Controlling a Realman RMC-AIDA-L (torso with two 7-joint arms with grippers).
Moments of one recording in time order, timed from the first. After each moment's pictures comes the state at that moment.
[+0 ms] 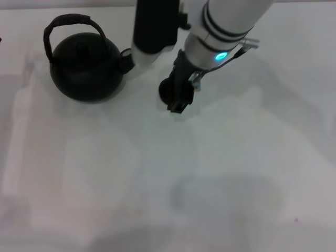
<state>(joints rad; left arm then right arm) -0.44 -2.08 2.83 0.05 -1.54 1.16 -0.33 1.14 2.03 -2.03 -0.80 0.88 1.11 -0.74</state>
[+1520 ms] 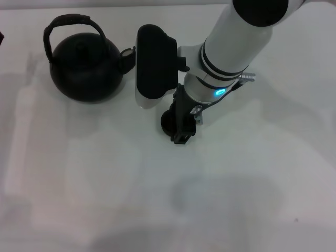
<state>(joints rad) -0.45 -2.08 2.83 0.06 -1.54 1.16 -0.33 1.11 2.03 -2.25 -0.78 1.03 1.03 -0.75</state>
